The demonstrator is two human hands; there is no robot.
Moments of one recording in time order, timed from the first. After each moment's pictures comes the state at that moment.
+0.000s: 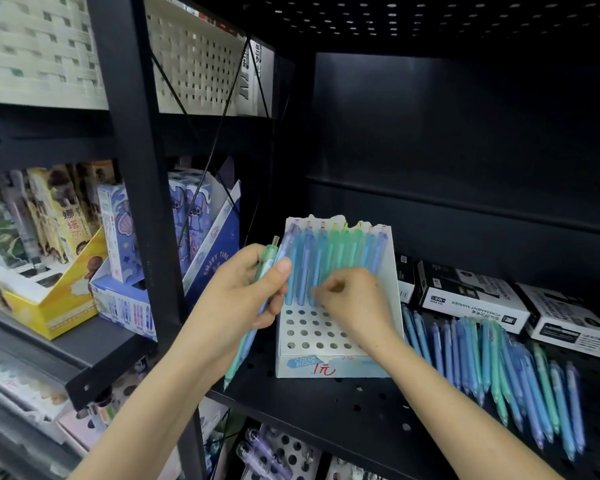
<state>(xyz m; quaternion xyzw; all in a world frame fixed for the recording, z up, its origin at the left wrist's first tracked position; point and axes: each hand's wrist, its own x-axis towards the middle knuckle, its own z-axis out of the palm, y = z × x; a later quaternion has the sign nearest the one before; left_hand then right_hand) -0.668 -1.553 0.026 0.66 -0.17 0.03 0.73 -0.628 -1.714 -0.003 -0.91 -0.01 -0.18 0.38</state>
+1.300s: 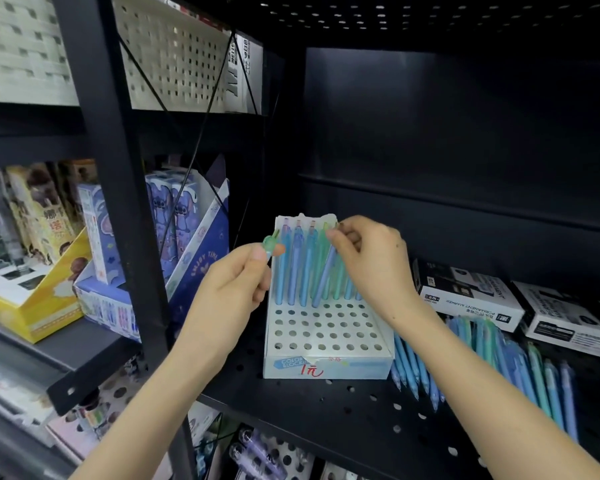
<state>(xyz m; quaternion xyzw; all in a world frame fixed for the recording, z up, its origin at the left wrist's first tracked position) -0.660 -1.561 0.020 0.73 -0.14 0.14 0.66 -0.627 -1.734 0.046 -0.88 -0.08 -0.34 0.32</state>
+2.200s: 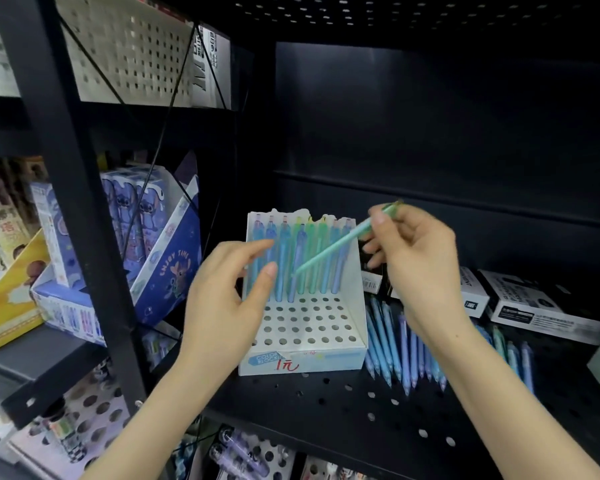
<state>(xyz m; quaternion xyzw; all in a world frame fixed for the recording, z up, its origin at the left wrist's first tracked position) -0.657 -1.582 0.000 0.78 -0.21 0.31 0.50 -0.680 -1.767 0.060 -0.74 -0.04 -0.33 0.58</state>
